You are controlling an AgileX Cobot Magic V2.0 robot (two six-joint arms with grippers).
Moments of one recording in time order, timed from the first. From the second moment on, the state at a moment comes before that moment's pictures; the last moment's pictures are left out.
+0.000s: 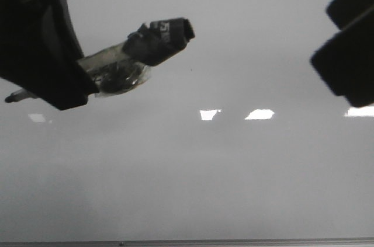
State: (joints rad) left arm -1.00 1.24 -0.98 0.21 0.90 0.38; right arm 0.80 0.83 -0.68 0.19 0.57 -0.38
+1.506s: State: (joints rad) left arm -1.06 1.24 -1.00 0.22 0.73 0.38; right arm 0.80 0.97 -0.76 0.13 0.56 -0.44
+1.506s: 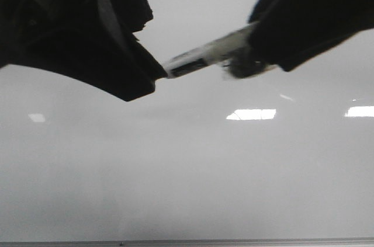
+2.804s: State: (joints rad) left arm -1.06 0.83 -0.64 0.10 0.47 0.20; right arm 0.45 0.99 -0.72 0.14 0.31 -0.34
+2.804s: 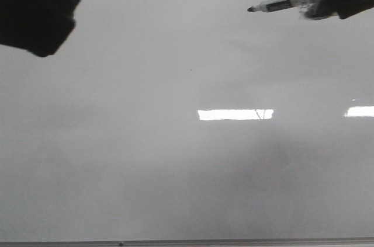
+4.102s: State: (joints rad) left arm -1.06 0.71 -0.56 0.08 0.46 0.20; right arm 0.50 1.48 -0.97 0.19 0.38 -0.35
